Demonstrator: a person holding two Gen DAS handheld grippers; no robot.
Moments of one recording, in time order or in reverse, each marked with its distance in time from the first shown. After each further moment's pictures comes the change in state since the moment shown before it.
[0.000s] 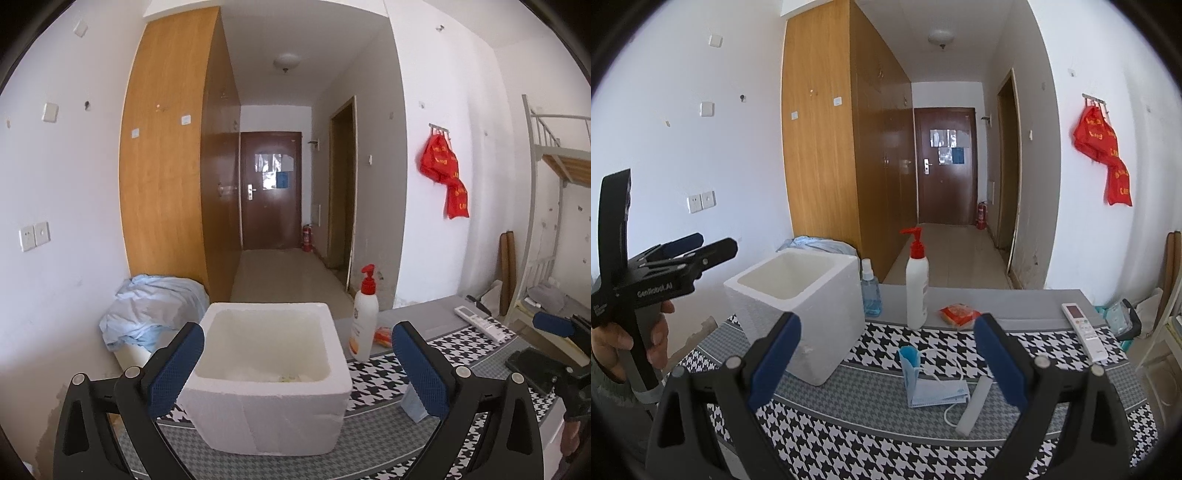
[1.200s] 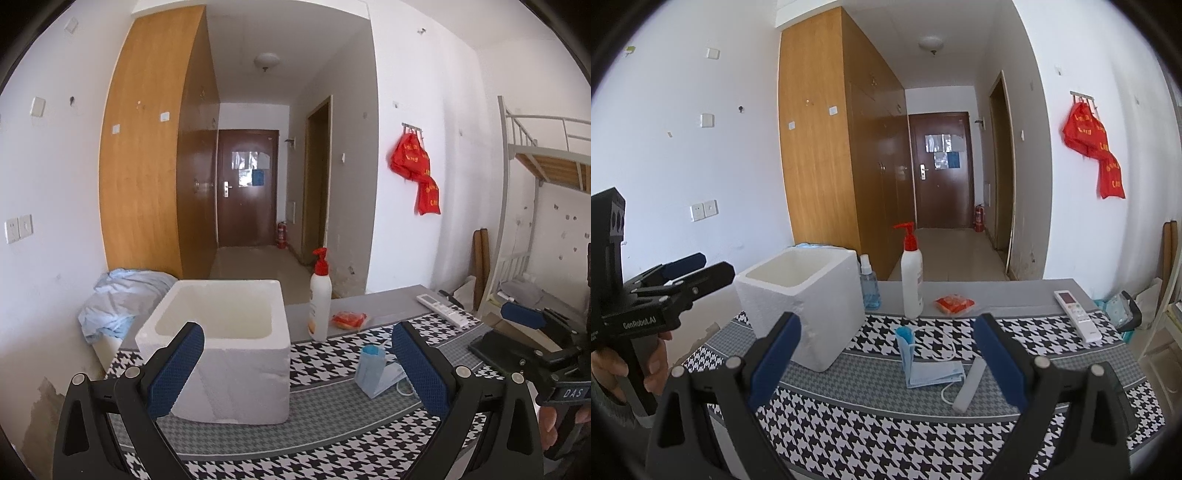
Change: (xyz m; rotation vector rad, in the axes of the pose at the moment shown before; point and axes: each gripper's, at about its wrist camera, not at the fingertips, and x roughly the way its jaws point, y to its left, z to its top) left arm -0.034 -0.030 -0.028 -0.007 0.010 -0.104; right arm -0.031 -0.008 -0.024 0.028 -0.033 0.006
